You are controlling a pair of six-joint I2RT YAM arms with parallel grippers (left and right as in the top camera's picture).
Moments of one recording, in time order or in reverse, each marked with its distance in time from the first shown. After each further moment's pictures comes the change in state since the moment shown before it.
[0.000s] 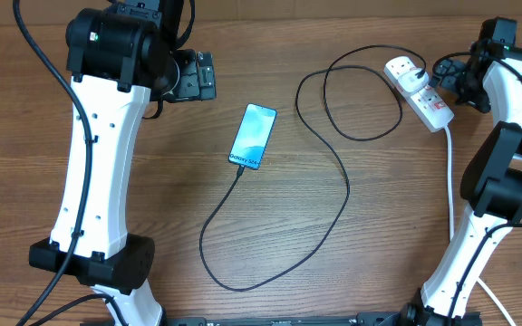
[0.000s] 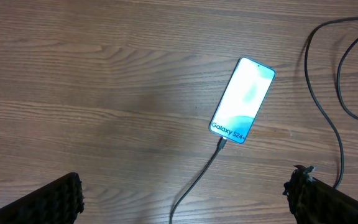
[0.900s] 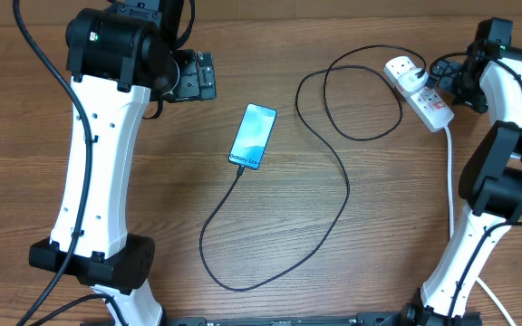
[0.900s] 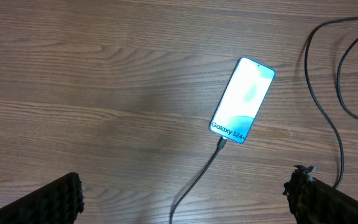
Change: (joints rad) left arm 0.000 0.000 0.000 0.000 0.000 0.000; right arm 0.010 0.015 0.000 -0.007 0.005 0.001
